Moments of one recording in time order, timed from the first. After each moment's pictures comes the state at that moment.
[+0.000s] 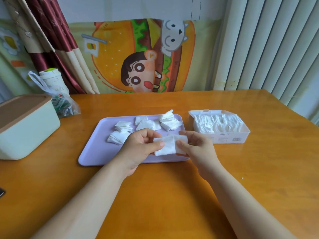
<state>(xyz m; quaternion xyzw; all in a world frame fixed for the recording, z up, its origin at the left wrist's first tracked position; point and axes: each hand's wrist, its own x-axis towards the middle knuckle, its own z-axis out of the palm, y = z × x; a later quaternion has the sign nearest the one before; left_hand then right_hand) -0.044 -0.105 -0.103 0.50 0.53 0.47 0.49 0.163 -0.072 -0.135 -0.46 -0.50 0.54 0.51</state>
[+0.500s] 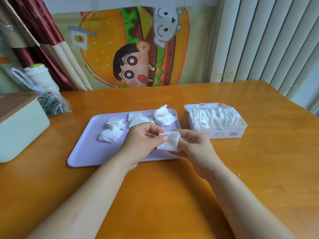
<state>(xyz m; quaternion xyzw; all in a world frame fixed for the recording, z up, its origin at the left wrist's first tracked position) -0.015 -0.083 -0.104 0.54 0.55 0.47 0.43 0.174 -0.073 -0.132 -0.39 -0.50 0.61 0.47</state>
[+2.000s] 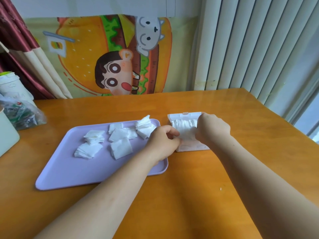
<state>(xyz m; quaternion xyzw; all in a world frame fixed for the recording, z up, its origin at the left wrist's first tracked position) 0.082 -0.004 -0.116 0.59 0.58 0.38 0.41 0.245 0.015 -0.063 -0.76 -0.65 0.03 0.07</state>
